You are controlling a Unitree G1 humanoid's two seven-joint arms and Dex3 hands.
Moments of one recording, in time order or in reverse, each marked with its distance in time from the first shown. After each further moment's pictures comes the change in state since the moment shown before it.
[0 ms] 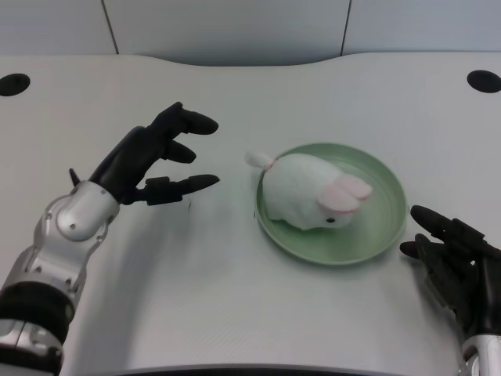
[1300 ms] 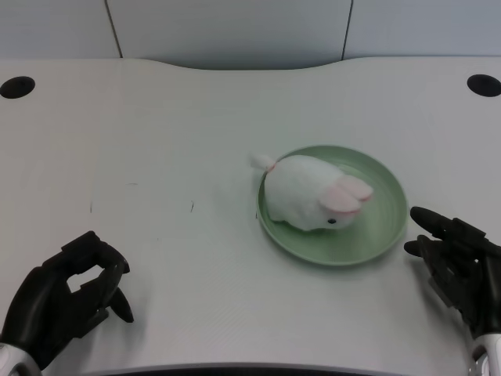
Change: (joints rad) left arm 0.649 -0.049 0.287 -0.583 -0.480 0.332 -0.232; right arm 0.013 -0.033 0.011 -0.032 -0.001 0.017 0.053
